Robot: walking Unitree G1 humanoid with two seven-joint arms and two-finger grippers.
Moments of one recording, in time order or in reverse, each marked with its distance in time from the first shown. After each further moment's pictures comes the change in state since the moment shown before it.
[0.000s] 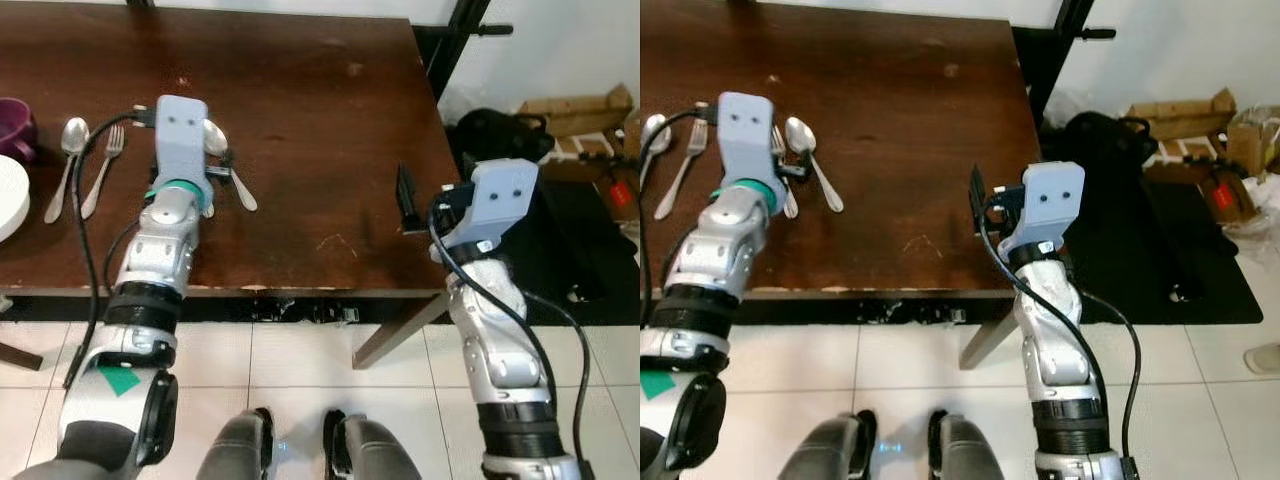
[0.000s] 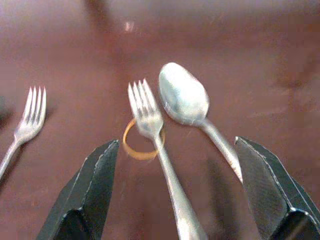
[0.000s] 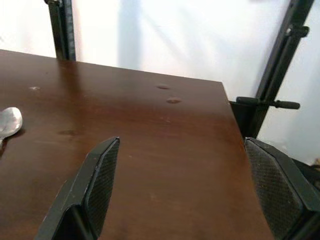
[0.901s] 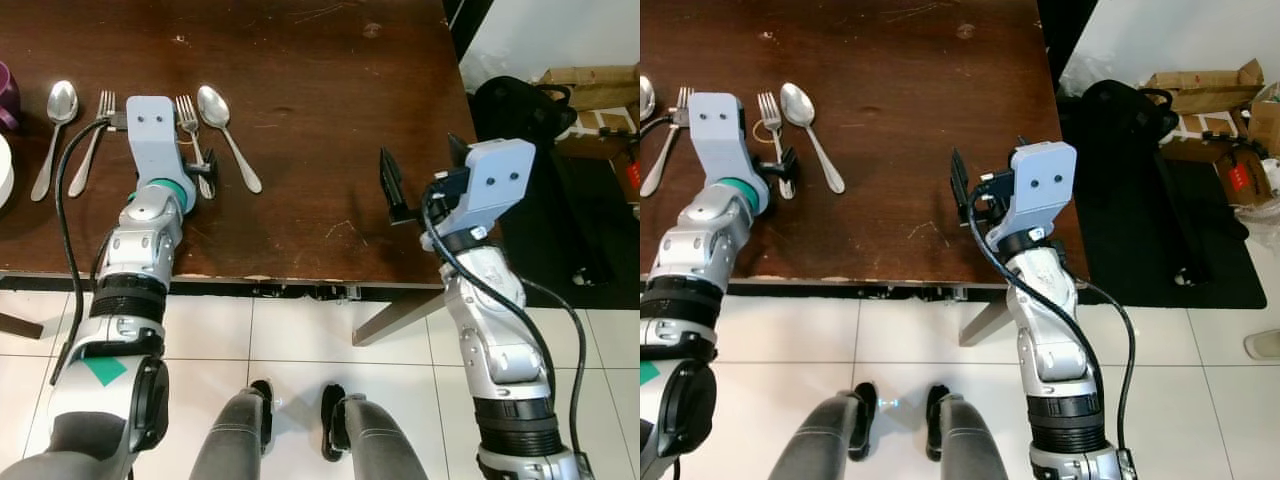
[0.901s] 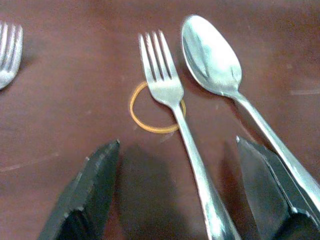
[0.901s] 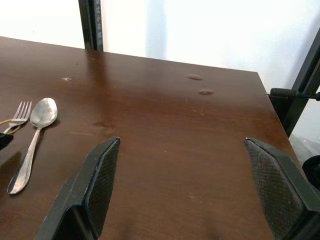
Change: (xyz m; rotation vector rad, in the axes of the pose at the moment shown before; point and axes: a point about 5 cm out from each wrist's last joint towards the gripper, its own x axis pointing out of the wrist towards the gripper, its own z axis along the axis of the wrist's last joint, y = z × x) left arm 0.010 0.007 0.006 -0.100 0.016 -0.063; right arm 0.001 0.015 0.015 0.043 -0.023 0.066
